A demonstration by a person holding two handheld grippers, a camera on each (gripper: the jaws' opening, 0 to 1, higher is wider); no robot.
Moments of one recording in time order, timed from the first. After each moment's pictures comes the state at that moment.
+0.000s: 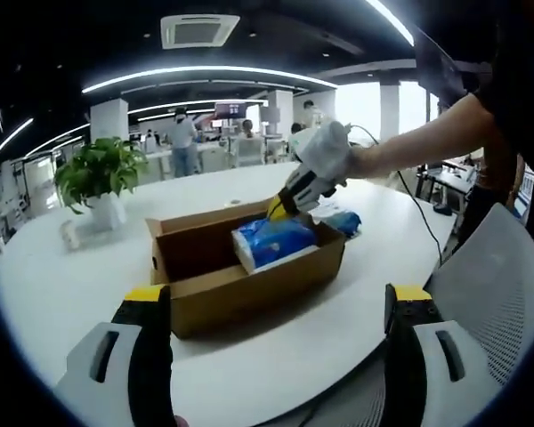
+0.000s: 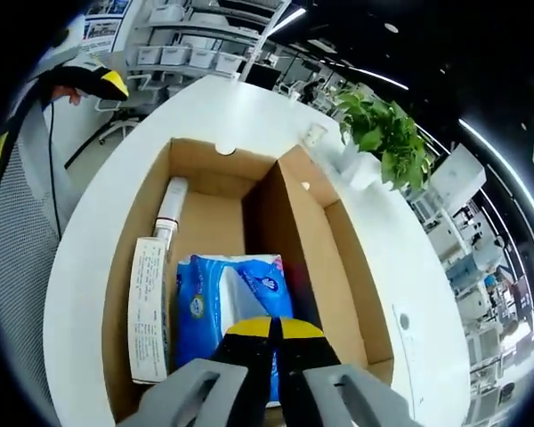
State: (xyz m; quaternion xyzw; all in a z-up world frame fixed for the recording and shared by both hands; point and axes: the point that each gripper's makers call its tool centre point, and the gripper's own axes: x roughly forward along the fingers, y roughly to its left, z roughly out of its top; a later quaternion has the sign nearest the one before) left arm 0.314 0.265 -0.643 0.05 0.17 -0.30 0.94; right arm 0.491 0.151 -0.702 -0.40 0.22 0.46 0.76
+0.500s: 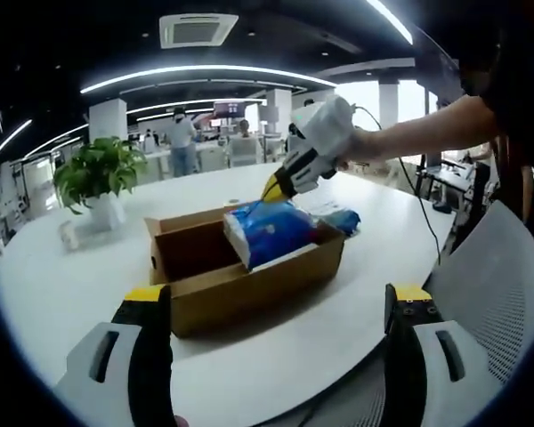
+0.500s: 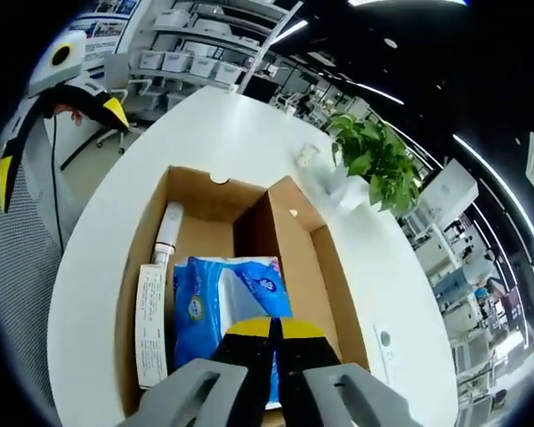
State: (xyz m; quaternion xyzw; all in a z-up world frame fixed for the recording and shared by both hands) left arm 0.314 0.265 -0.644 0.05 0.17 -0.31 0.94; right arm 0.491 0.161 -0.660 -0.40 0.17 0.46 0.77
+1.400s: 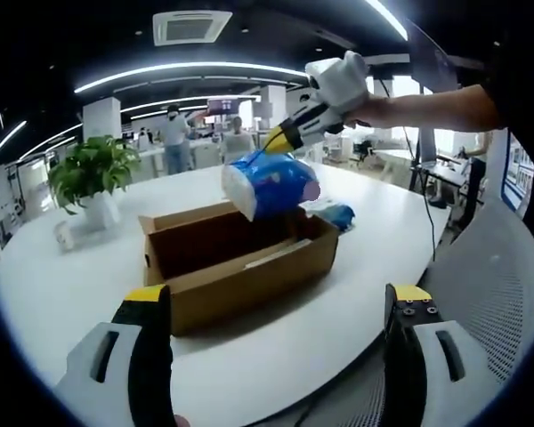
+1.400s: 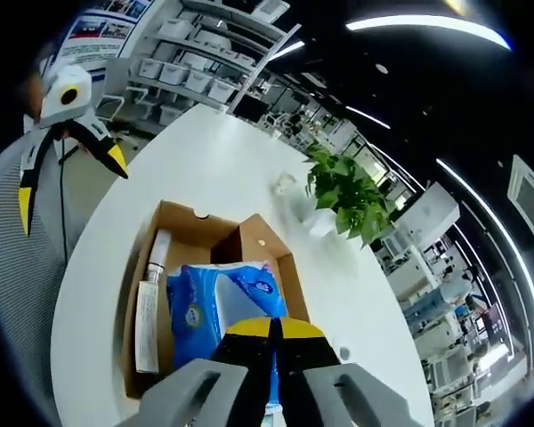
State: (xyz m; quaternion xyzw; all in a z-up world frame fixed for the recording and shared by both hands) left arm 0.310 0.261 -0.648 0.06 0.18 -0.32 0.93; right arm 0.484 0.139 -0.588 -0.41 0.11 0.44 0.79
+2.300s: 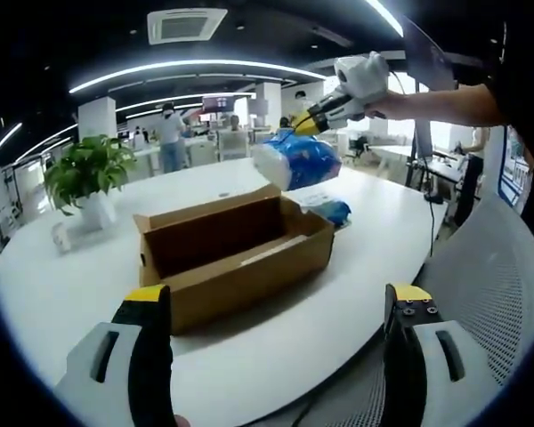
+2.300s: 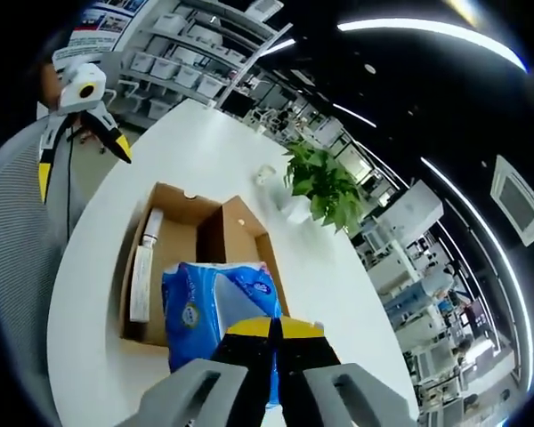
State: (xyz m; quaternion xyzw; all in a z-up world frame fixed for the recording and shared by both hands) left arm 0.307 0.257 -0.650 0.07 0.19 -0.33 0.92; right arm 0.479 0.064 -0.570 -0.42 0.10 0.40 0.81
